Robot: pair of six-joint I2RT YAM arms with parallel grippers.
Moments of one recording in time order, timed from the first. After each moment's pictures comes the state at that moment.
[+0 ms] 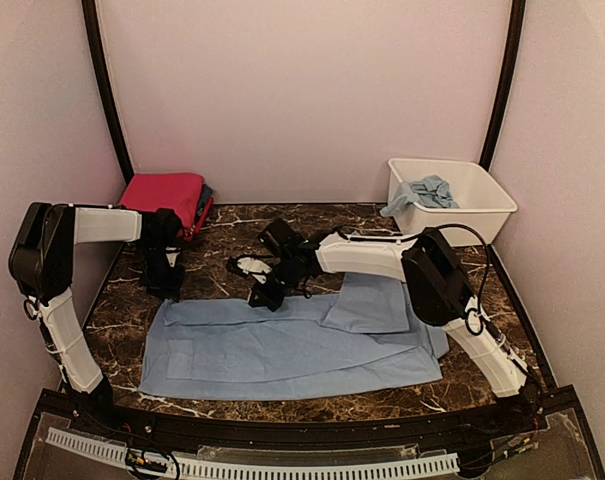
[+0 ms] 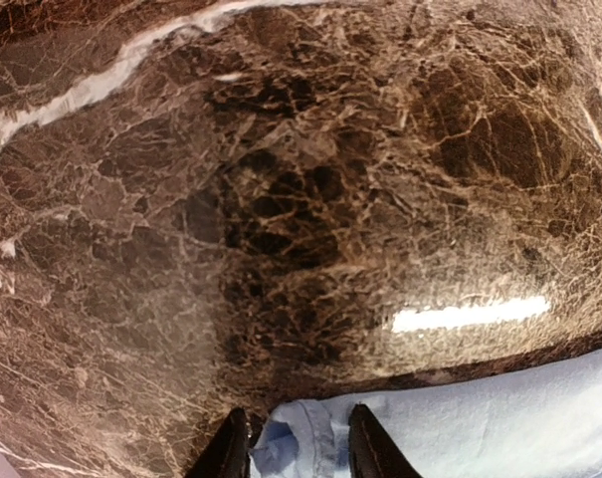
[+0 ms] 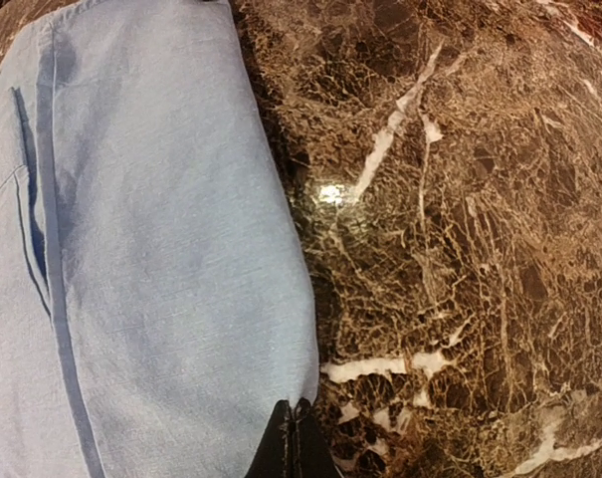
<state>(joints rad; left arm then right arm) -0.20 1.84 1.21 -0.86 -0.07 -0.20 0.92 2.55 2.14 -0.56 -0.40 -0.29</state>
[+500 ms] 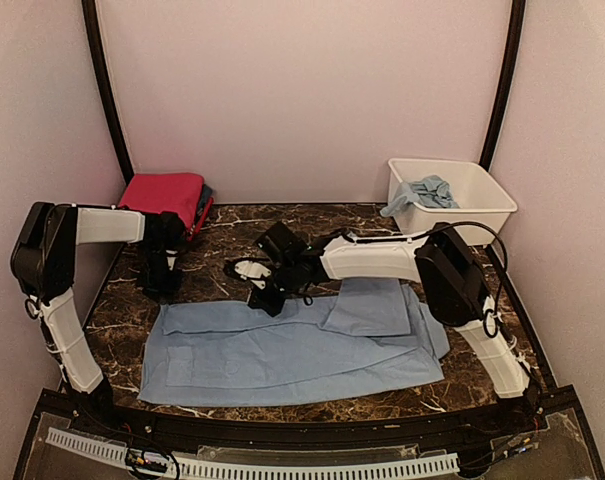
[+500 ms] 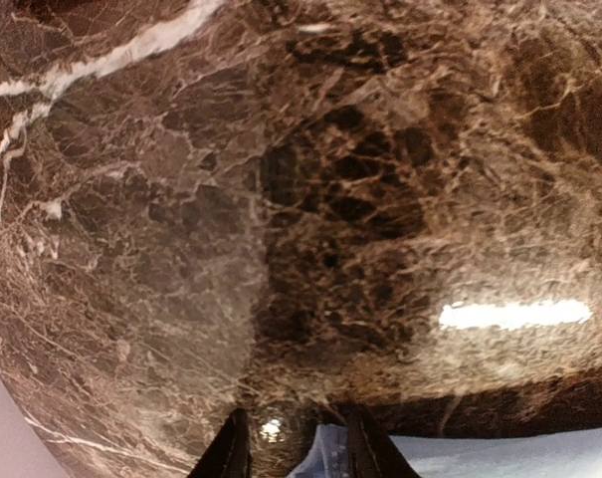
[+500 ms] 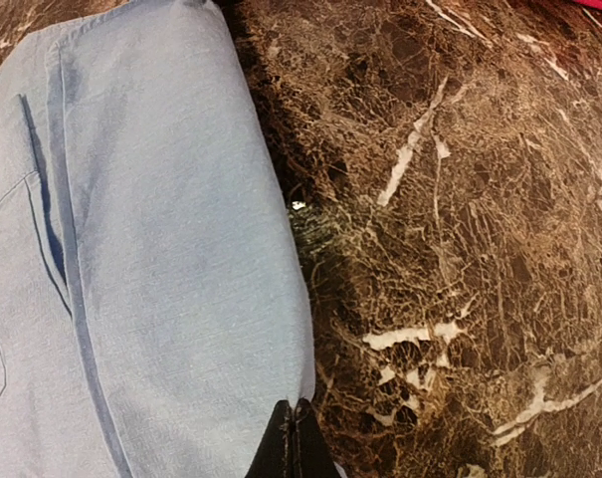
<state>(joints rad) -0.22 1.84 1.21 -0.90 -0.17 -0.22 0.97 2.41 1.95 -0.44 -0.29 -0.29</state>
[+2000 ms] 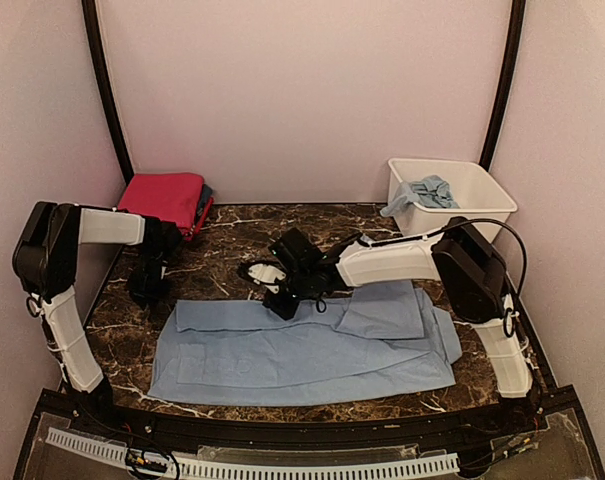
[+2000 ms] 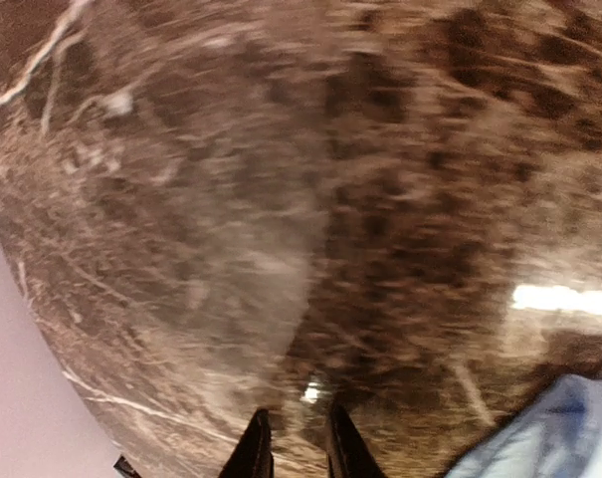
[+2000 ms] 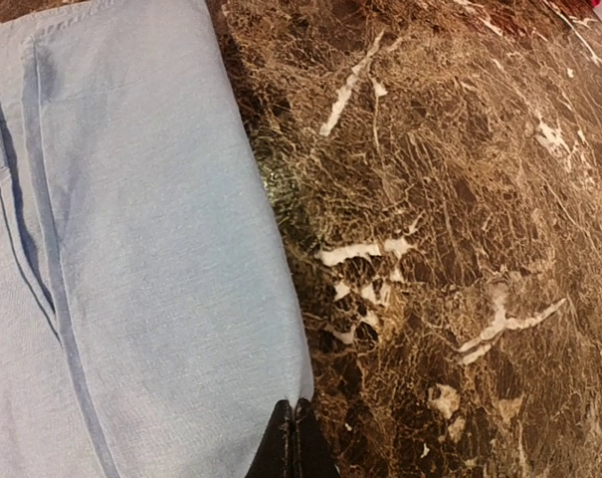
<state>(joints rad) -0.22 1.86 1.18 -1.00 -0.31 -0.24 0.98 2.27 1.69 -0.29 -0.15 -0.28</state>
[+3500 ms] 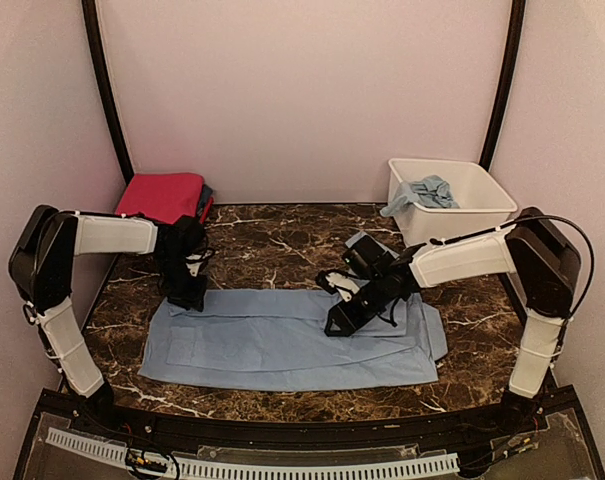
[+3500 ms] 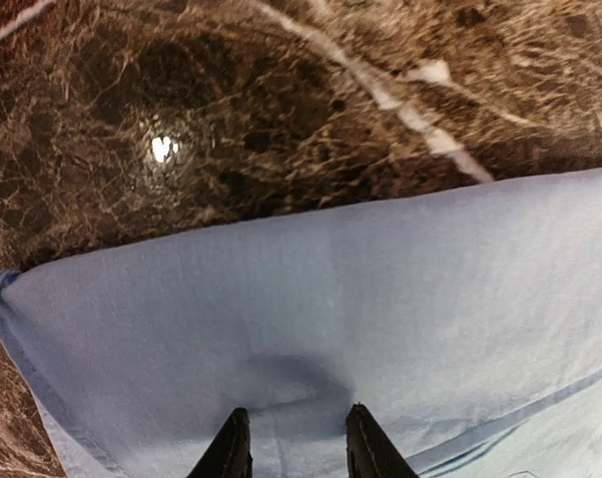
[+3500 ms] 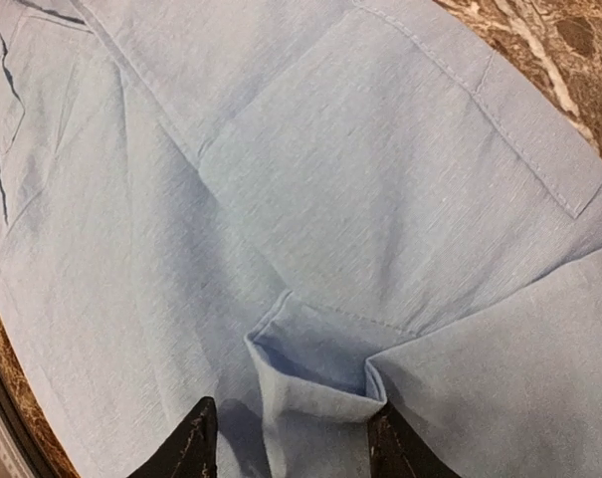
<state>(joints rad) -0.39 1.77 1.13 -0.78 0.02 -0.25 0.82 1.87 1.12 -0.36 -0.31 0.10</state>
